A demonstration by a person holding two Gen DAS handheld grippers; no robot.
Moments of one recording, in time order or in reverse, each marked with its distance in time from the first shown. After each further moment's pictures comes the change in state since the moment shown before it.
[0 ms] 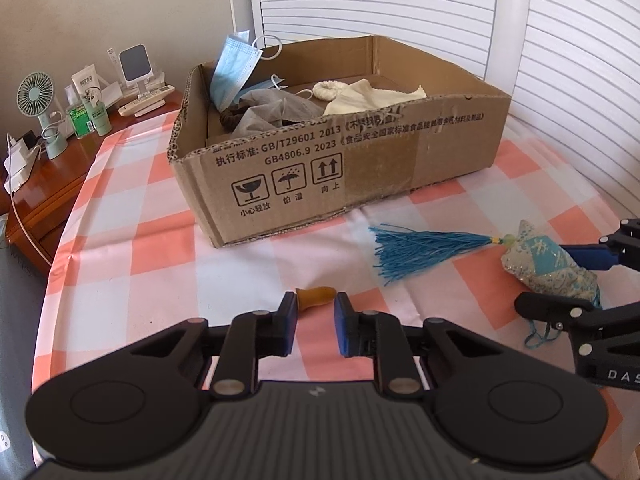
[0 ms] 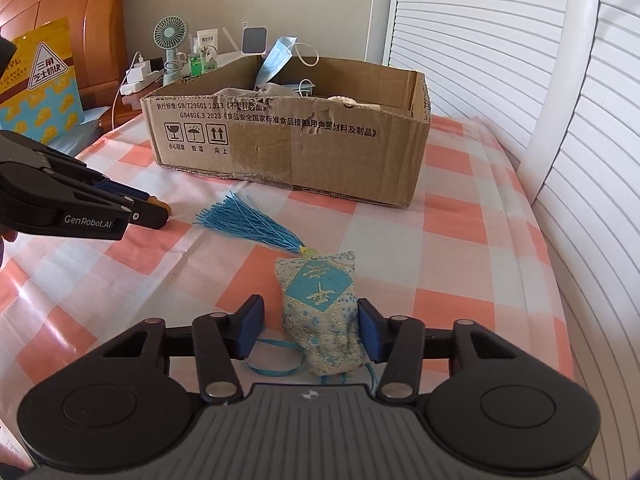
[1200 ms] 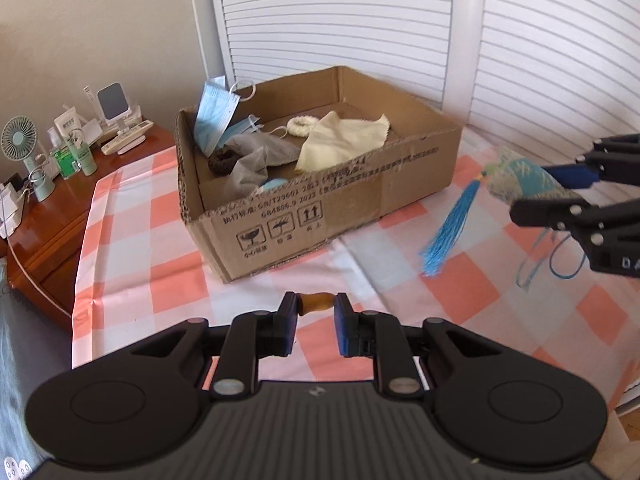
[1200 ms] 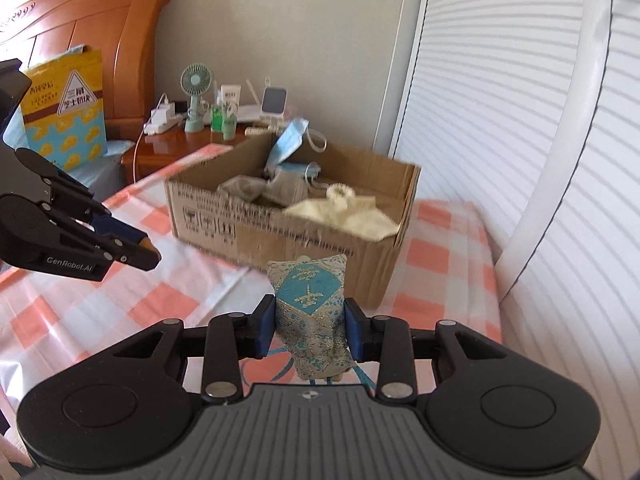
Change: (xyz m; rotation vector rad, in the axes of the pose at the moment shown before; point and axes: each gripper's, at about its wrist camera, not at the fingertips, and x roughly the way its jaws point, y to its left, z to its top) left arm -0.042 0.007 0.019 0.102 -0.019 -0.060; right arm -0.062 -0.014 0.052 -0.113 -0.153 0.015
